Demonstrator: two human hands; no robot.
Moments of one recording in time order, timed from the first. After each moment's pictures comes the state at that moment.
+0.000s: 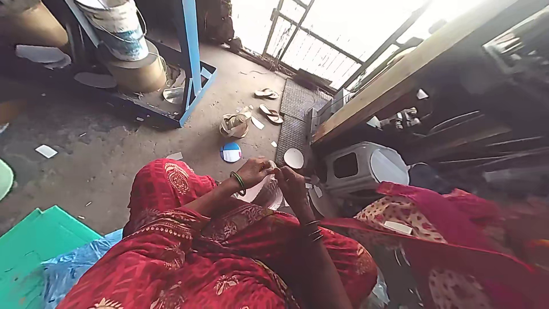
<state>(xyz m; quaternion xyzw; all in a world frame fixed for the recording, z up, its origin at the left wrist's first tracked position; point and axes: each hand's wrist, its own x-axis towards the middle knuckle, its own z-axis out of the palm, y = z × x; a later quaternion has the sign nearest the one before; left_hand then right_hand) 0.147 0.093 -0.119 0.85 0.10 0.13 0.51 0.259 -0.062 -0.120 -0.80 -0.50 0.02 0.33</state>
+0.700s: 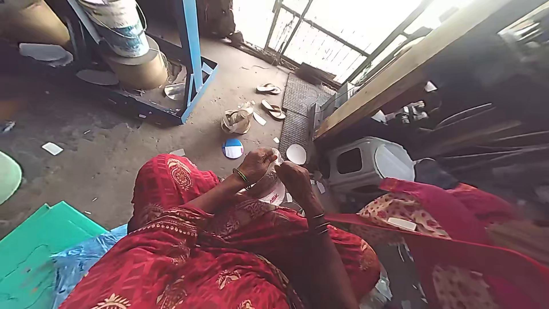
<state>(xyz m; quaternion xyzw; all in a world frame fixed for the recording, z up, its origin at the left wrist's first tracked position) 0.149 0.083 -0.117 0.85 0.11 0.26 0.45 0.258 -0.063 -0.099 -0.76 -0.58 -0.04 0.29</state>
